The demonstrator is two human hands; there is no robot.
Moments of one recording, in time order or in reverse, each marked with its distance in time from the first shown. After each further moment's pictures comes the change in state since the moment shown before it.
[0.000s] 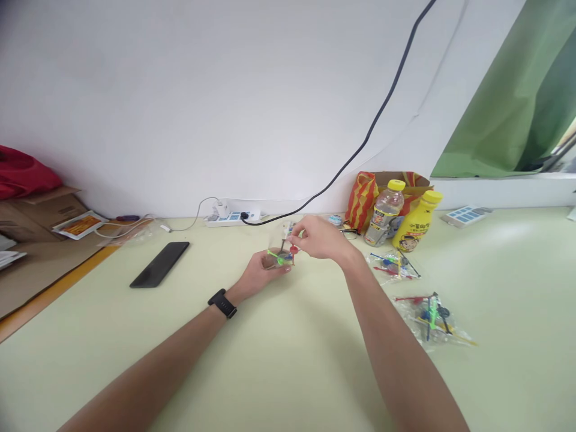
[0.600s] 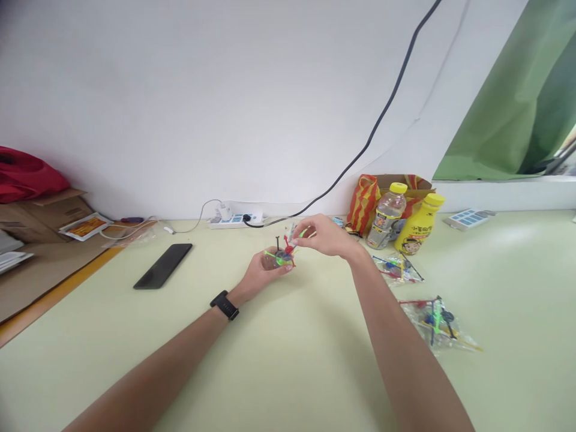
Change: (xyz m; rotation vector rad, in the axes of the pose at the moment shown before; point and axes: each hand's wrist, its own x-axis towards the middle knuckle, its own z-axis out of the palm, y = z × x) left_hand -0.002 0.006 0.001 -0.088 0.052 -0.004; right_hand 0.010 0.024 0.005 0.302 0.054 -0.180
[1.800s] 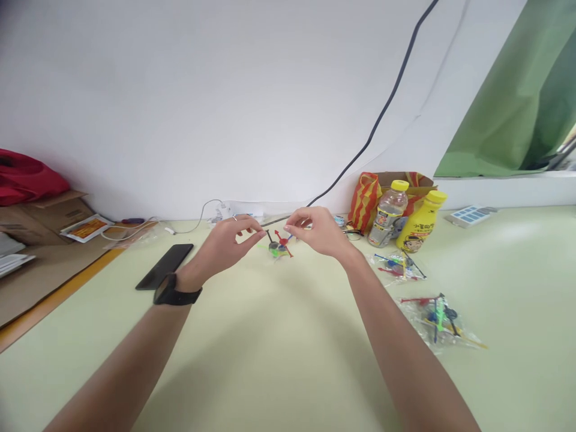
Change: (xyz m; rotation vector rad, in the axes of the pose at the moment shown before) left_hand 0.007 0.119 -0.048 0.991 0.080 0.346; right_hand 0.001 -0.027 0.010 -0.024 0.256 -0.195
